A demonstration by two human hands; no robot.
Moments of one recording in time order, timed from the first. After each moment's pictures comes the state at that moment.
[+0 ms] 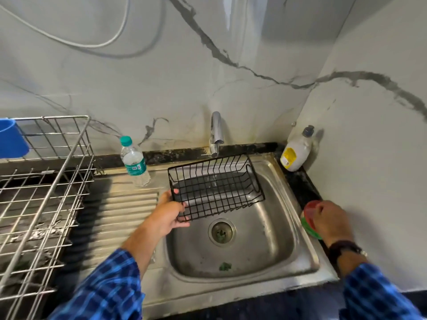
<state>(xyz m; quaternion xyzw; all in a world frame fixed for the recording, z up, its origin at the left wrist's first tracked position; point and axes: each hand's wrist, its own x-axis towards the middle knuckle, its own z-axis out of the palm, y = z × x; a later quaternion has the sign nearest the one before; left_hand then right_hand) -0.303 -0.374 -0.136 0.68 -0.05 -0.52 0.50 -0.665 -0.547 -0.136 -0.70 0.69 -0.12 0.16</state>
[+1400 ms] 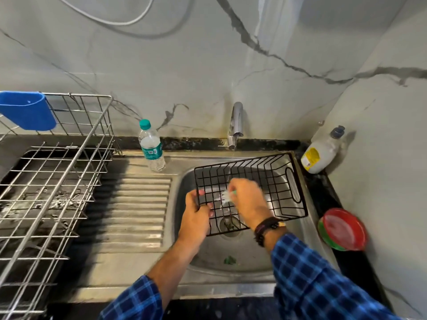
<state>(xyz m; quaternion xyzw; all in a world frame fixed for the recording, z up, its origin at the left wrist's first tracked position) -0.385 -0.354 -0.142 0.70 -0.13 -0.38 0.59 -0.469 -0.473 -0.107 -0.88 0.39 -0.07 0.26</state>
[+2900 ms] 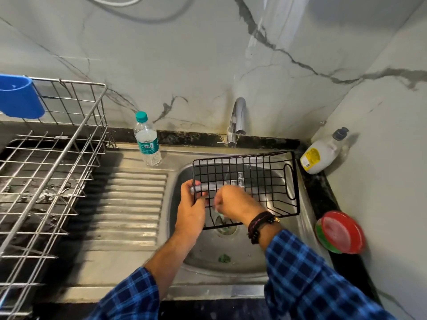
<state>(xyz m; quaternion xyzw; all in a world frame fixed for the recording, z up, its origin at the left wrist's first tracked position) -0.370 -0.365 -0.149 0.69 -0.15 -0.34 0.63 -0.446 -0.471 -0.106 -0.88 0.38 0.12 0.27</state>
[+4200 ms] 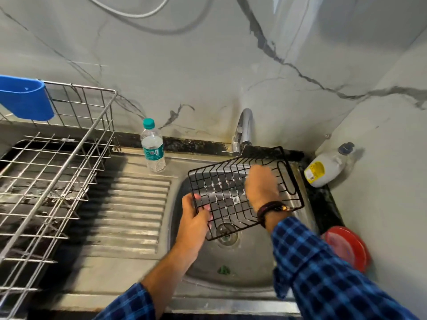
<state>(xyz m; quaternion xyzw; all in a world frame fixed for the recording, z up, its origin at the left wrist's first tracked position) -0.375 -0.358 -0.139 0.63 -0.10 -0.39 0.67 -0.435 -0.523 -0.081 -0.86 0.50 -0.03 0.08</state>
